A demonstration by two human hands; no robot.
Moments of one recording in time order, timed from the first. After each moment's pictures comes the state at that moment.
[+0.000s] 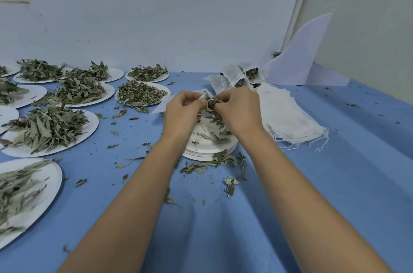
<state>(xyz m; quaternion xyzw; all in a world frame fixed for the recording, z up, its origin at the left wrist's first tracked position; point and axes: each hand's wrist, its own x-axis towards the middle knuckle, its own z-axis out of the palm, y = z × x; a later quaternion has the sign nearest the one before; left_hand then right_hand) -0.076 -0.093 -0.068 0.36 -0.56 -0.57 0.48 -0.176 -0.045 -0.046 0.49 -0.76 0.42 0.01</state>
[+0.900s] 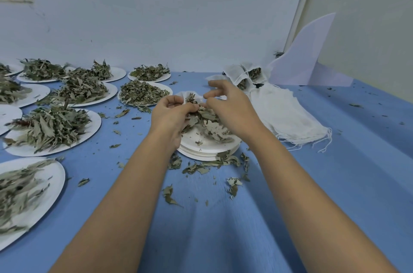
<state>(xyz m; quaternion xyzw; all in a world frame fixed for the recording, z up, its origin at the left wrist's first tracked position) -0.064 -0.116 -0.072 0.38 -0.43 -0.65 0.49 -0.172 -0.045 -0.046 0.54 -0.66 0.49 -0.17</state>
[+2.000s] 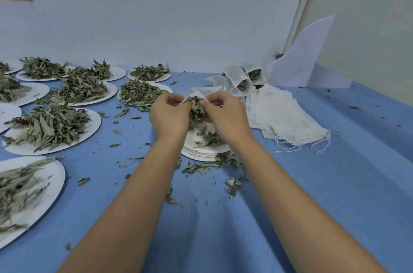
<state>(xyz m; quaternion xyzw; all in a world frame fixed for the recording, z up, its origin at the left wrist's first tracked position) -0.068 -0.105 -0.071 0.48 -0.52 -0.43 0.56 -0.157 -0.054 -0.062 0.47 -0.66 0.56 -0.16</state>
